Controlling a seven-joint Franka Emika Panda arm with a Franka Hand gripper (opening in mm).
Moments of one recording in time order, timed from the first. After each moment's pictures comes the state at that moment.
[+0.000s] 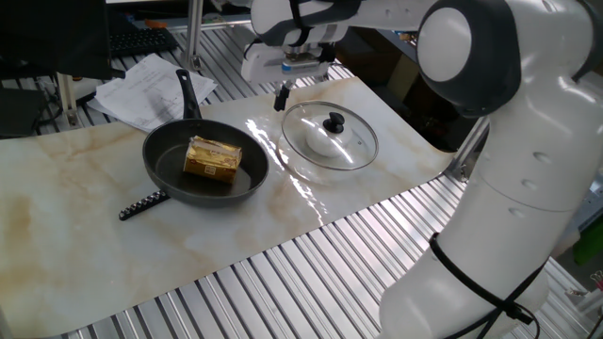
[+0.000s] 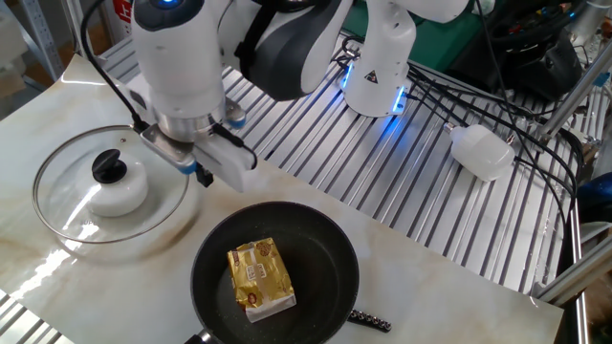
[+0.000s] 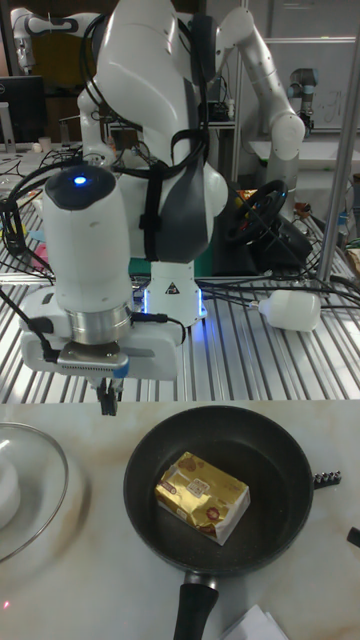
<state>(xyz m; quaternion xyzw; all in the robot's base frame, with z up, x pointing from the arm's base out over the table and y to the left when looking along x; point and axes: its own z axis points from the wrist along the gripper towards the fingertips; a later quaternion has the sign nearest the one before) 0.578 -0.088 0.247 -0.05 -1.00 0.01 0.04</state>
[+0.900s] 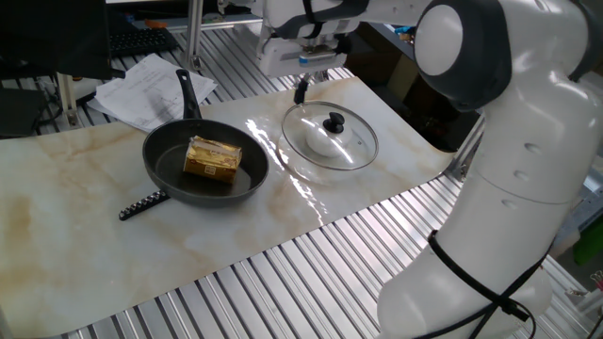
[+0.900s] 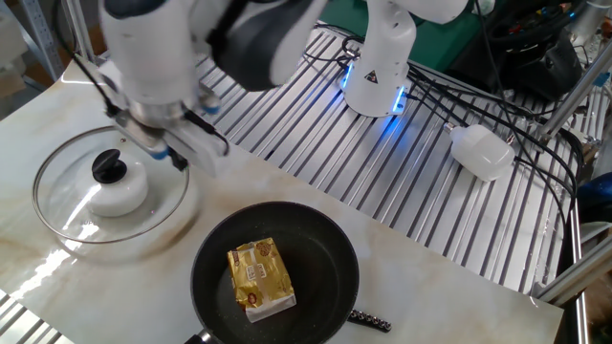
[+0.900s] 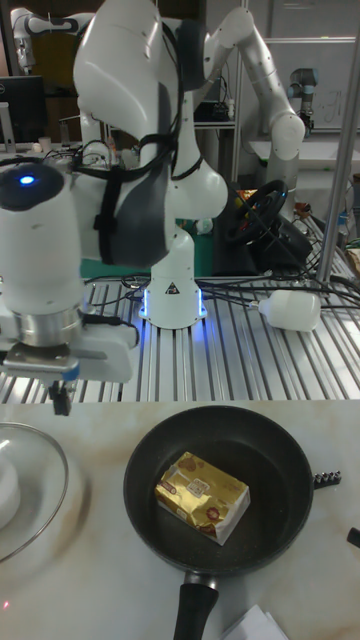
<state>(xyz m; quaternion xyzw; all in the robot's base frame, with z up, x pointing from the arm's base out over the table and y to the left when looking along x) 0.583 -0.147 0.252 -0.03 -1.00 0.04 0.05</state>
